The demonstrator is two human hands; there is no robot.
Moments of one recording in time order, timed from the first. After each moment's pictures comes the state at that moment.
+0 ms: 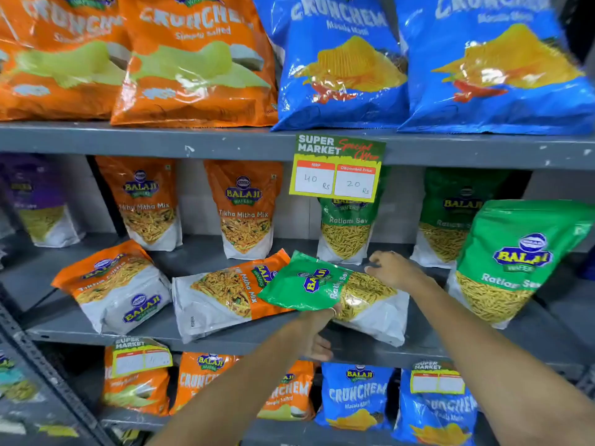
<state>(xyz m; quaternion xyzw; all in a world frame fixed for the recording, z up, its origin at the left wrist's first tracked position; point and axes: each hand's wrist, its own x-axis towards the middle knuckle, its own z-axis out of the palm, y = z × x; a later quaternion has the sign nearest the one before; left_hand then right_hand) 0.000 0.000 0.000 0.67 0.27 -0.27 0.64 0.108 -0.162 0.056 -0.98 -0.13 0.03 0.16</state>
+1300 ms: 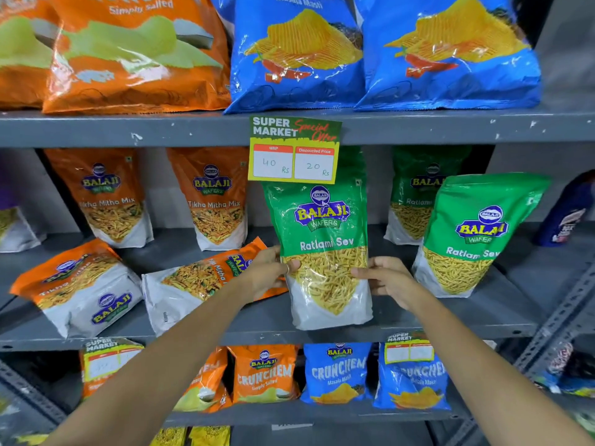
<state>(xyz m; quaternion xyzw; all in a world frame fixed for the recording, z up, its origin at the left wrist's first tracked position) 0.021 0.036 0.047 0.71 0.03 -0.09 0.70 0.063 -0.212 0.021 -0.73 -0.05 0.16 0.66</state>
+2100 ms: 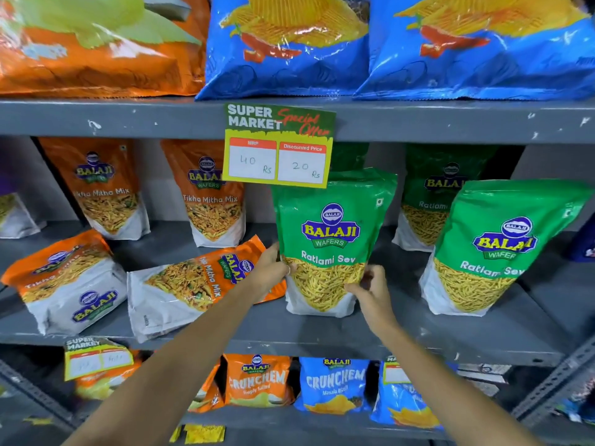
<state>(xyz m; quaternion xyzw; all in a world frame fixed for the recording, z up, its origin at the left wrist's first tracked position) 0.070 0.021 0.018 0.74 0.09 -0.02 0.66 0.082 -0.182 -0.038 -0.75 -0.02 -0.04 0.66</state>
